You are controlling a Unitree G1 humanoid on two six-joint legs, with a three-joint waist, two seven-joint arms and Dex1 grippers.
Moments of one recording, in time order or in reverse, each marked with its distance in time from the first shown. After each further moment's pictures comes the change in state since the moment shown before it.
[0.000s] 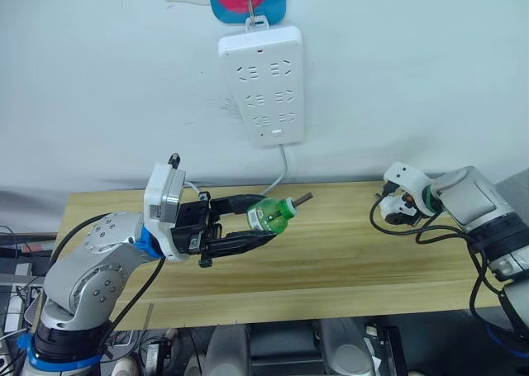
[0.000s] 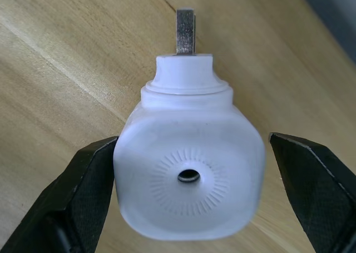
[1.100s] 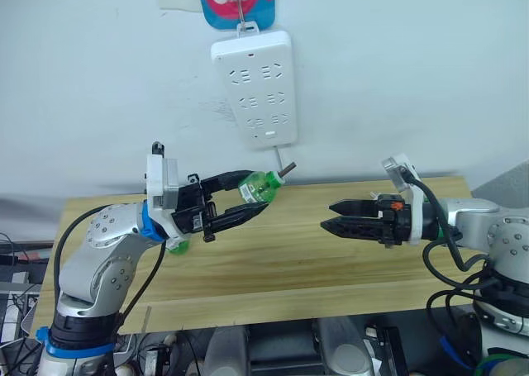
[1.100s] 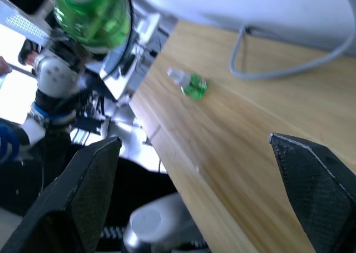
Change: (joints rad) left arm -0.037 -0.079 -0.009 0.121 0.190 -0.218 0.050; right arm 0.271 0.443 -0.827 -0.770 1.004 0.698 -0.218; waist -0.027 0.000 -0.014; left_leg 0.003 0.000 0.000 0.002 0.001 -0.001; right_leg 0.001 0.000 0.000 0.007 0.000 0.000
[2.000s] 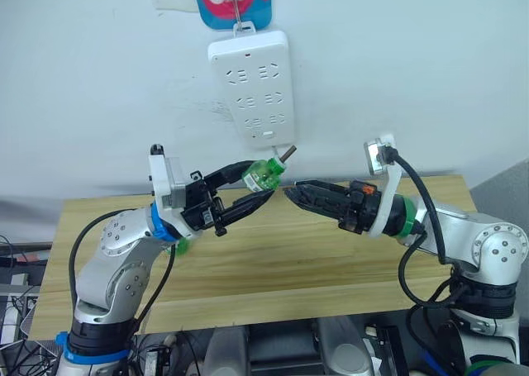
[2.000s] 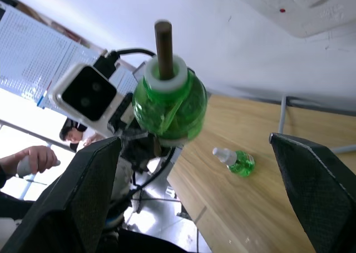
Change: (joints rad) left arm 0.021 -0.086 -0.027 -0.037 0.034 -0.041 0.123; right arm 0.010 0.010 0.225 0.064 0.873 -0.475 -0.895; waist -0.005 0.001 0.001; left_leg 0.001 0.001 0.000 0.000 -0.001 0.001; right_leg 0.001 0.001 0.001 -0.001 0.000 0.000
